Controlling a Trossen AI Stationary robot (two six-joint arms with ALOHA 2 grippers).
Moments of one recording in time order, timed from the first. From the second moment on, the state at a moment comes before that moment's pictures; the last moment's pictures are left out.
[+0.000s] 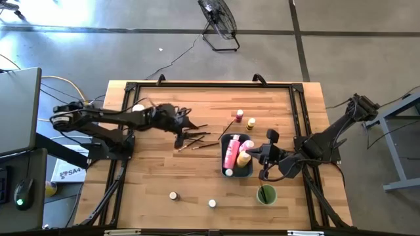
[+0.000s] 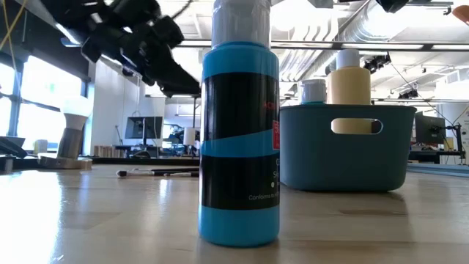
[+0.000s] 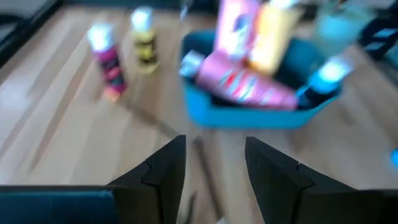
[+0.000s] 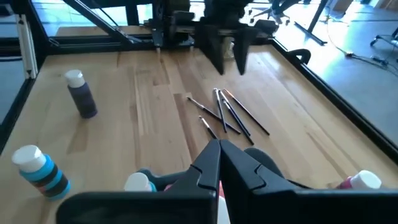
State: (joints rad) left arm 0.20 1.24 0.59 0.26 0.24 0.05; right arm 0.63 1.16 0.88 -0.35 0.81 0.45
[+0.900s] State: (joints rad) left arm 0.16 0.76 0.52 0.04 0.04 0.10; right arm 0.58 1.20 0.88 -0.18 0.83 0.19
